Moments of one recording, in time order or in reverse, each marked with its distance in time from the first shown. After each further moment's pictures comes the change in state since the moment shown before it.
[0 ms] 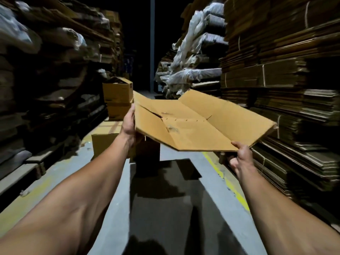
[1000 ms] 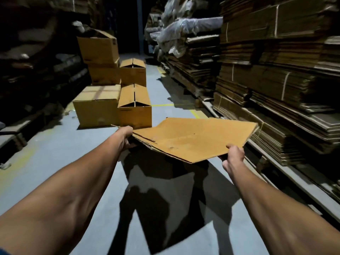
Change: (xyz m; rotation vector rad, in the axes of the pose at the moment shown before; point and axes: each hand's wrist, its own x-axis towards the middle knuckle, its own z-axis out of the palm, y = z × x) left_hand 0.054 -0.167 -0.090 0.593 0.434 -0.582; right_hand 0.029 0.105 -0.100 -0.220 0.358 0.024
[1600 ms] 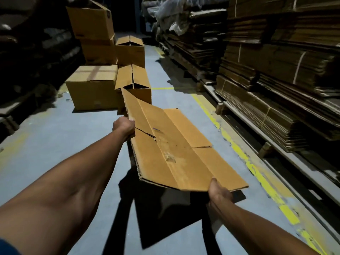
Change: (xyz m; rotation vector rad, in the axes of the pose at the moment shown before) left_hand 0.054 -0.047 0.000 0.418 0.298 0.262; right_hand -0.050 0.159 -0.094 -1.072 0.220 0.228
